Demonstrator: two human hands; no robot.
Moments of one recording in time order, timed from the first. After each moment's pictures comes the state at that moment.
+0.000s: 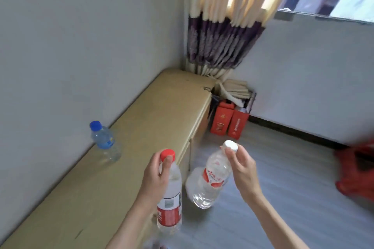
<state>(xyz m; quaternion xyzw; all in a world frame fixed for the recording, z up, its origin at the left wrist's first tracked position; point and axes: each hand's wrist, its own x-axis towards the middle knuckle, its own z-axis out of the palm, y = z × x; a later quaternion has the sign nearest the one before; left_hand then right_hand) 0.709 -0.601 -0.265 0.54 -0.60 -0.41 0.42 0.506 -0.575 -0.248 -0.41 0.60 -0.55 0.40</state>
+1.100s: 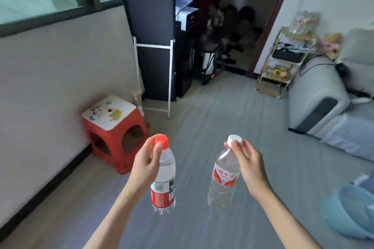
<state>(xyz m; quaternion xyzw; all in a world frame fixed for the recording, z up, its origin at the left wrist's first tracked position) -0.126 -0.321 -0.231 -0.08 -0.80 -0.59 0.05 -0.091 -0.090 -0.223 0.13 0.71 -0.68 -0.13</state>
